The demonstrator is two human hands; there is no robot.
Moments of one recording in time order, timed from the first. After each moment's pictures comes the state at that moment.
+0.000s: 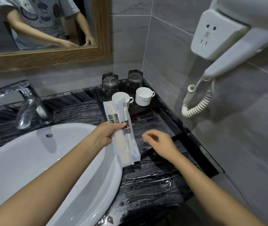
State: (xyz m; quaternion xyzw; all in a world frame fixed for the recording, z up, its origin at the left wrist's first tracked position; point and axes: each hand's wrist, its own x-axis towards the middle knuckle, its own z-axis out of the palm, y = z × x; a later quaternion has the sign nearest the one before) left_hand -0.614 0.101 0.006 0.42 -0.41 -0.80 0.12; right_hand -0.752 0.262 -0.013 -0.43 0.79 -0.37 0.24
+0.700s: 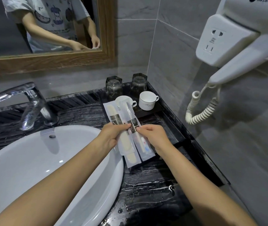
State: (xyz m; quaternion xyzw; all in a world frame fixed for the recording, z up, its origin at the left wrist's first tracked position) left_hand -0.633 0.110 0.010 0.44 -0.37 -0.78 0.23; right_hand -0.746 0.214 0.010 -0.26 0.72 -0.52 0.38
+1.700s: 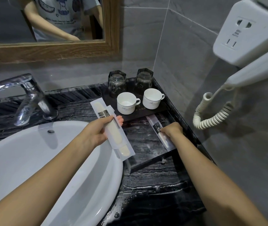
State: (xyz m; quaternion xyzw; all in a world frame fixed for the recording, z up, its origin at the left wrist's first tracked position) left_hand -0.608 0.077 0.010 0.41 -0.23 -0.85 0.24; right_hand -0.841 0.180 -0.036 -0.12 0.91 -0.26 0.30
